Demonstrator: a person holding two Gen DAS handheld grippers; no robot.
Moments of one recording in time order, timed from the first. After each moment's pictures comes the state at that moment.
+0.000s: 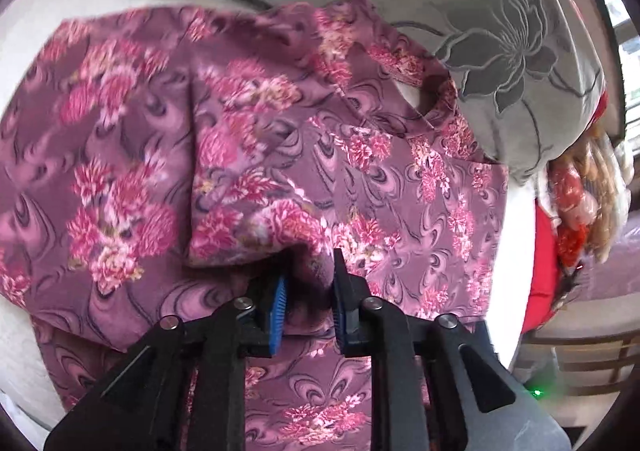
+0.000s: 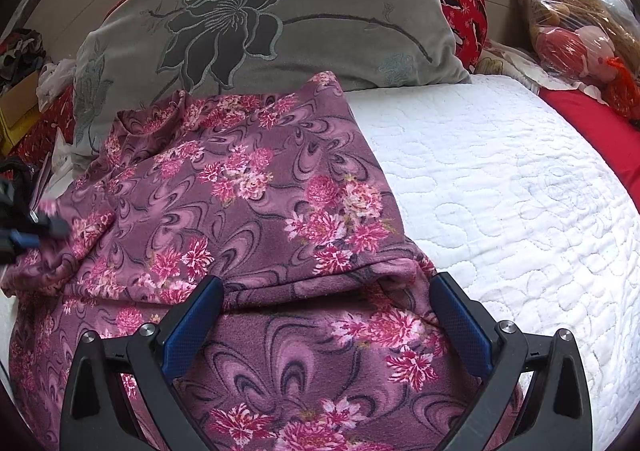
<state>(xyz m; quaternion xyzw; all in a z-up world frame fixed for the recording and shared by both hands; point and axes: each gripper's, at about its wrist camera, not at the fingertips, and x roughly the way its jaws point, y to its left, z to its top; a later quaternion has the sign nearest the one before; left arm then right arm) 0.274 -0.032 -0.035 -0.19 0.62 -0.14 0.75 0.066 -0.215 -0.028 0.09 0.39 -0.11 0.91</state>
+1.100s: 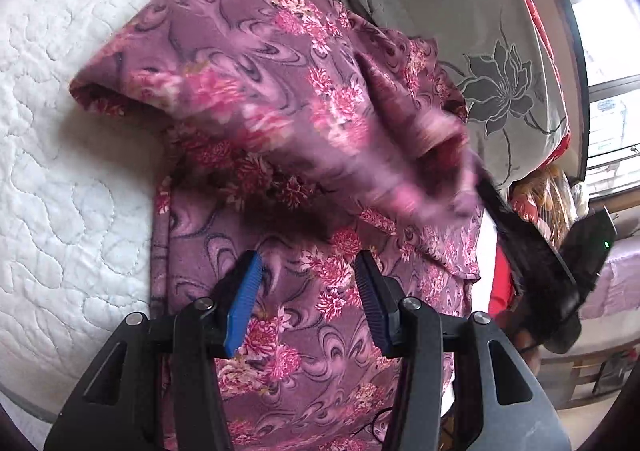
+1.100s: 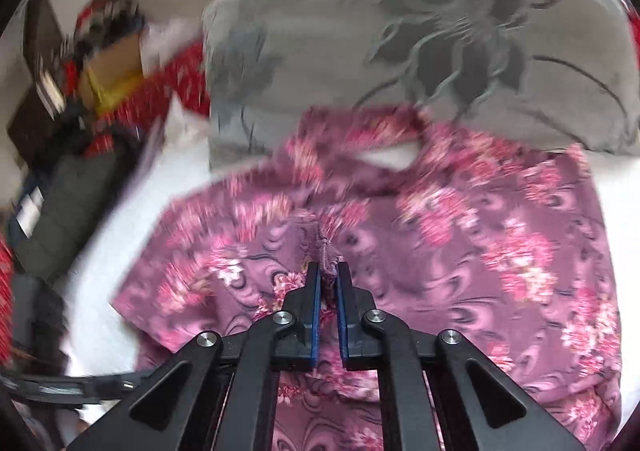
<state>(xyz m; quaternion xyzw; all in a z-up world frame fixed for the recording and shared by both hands) 0.198 0.080 -0.055 -0.29 0.59 -0.16 0.74 0.152 -0.116 0.032 0.13 0.41 0.10 0.90</state>
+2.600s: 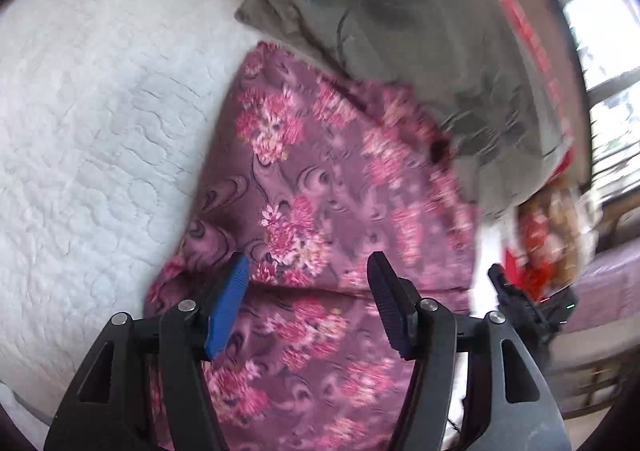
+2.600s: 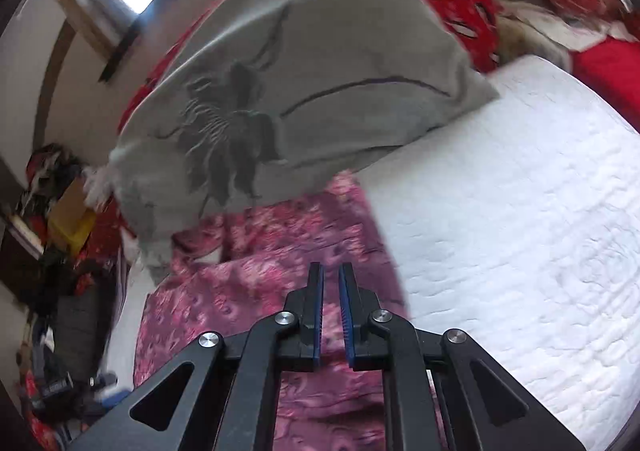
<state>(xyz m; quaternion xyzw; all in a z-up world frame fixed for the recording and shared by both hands) 0.237 0.062 -0.022 -0.25 0.57 -0.12 0.77 0.126 -0.257 0.027 0.25 0.38 0.00 0.89</state>
